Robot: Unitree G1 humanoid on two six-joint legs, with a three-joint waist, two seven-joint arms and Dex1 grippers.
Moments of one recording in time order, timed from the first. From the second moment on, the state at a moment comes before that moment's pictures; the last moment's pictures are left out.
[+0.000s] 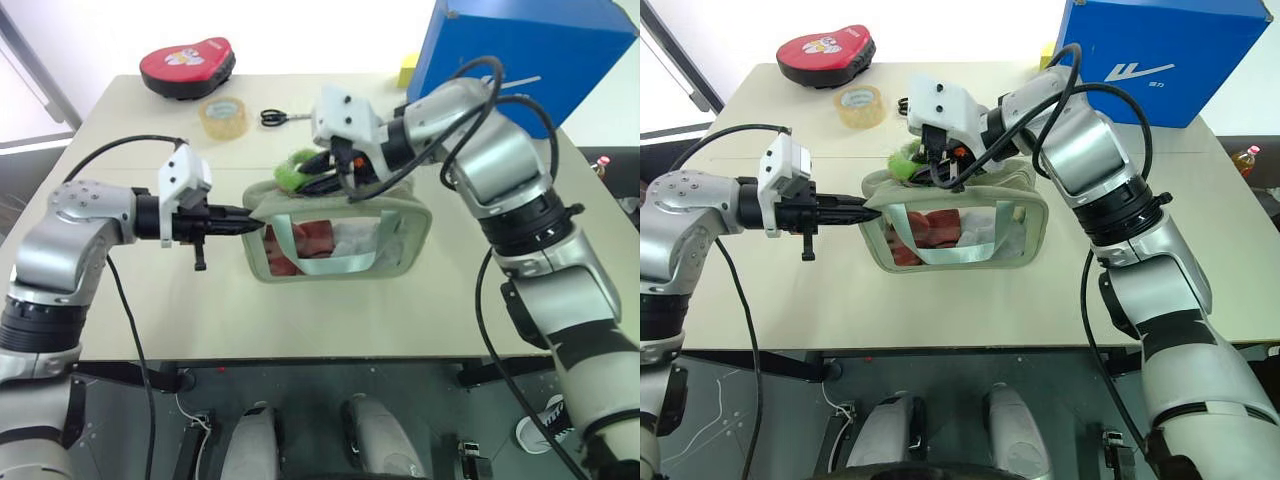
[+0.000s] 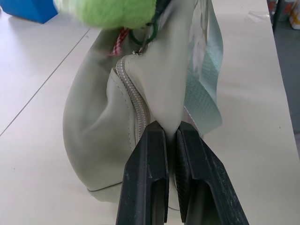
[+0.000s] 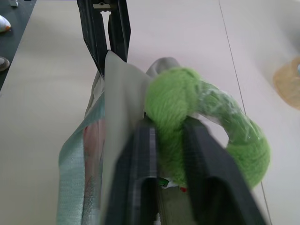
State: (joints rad) left arm -0.62 0.84 0.00 -0.08 -0.45 0.53 -1.23; right arm -1.26 -0.53 0.41 0.16 0.16 0.64 1.24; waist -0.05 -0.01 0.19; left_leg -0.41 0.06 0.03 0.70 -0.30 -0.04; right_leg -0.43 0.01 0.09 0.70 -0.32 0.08
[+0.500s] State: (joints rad) left arm -0.60 0.85 0.02 -0.09 -0.45 0.53 -1.22; right arm -1.02 -0.91 0.15 0.04 0.24 0.79 1.22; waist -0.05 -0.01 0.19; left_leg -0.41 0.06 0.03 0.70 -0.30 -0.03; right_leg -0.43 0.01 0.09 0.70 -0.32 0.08
